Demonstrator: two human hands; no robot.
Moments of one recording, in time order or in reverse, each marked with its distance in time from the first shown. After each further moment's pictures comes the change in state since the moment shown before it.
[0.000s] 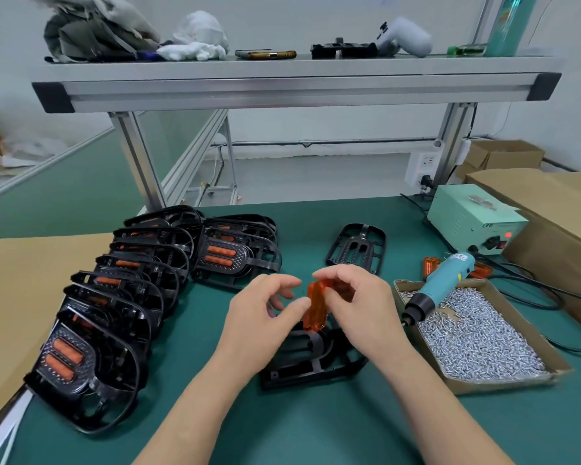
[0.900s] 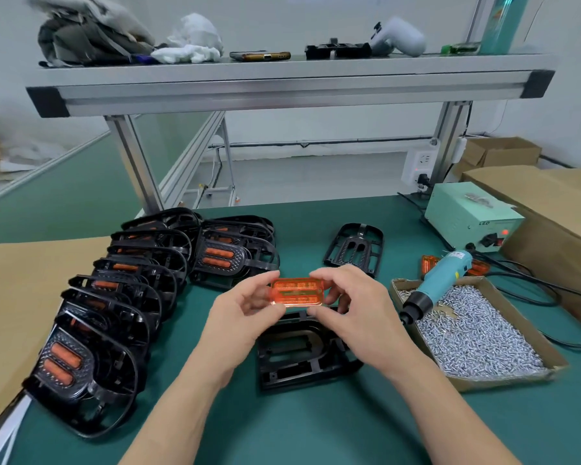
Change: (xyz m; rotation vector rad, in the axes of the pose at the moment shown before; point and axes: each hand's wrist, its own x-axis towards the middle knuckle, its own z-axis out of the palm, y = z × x) left_hand 0.001 -0.019 -0.015 -0.465 -0.073 -0.223; right_hand -0.004 0.008 -0.007 -0.097 -0.123 -0.169
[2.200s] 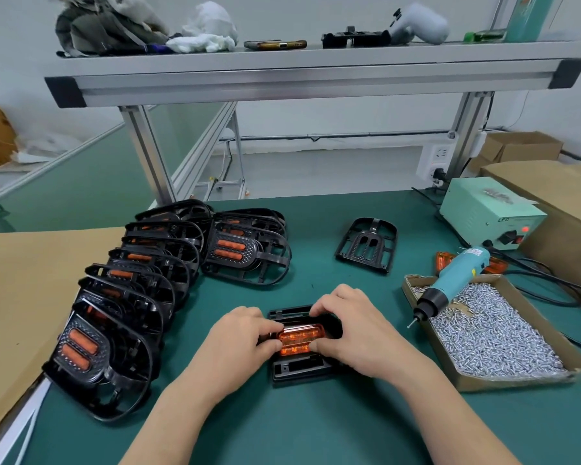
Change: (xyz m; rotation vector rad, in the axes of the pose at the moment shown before) left_hand -0.011 -0.025 -0.026 1.082 -0.230 0.167; right_hand -0.007 0.009 0.016 -0.278 -0.417 0.130
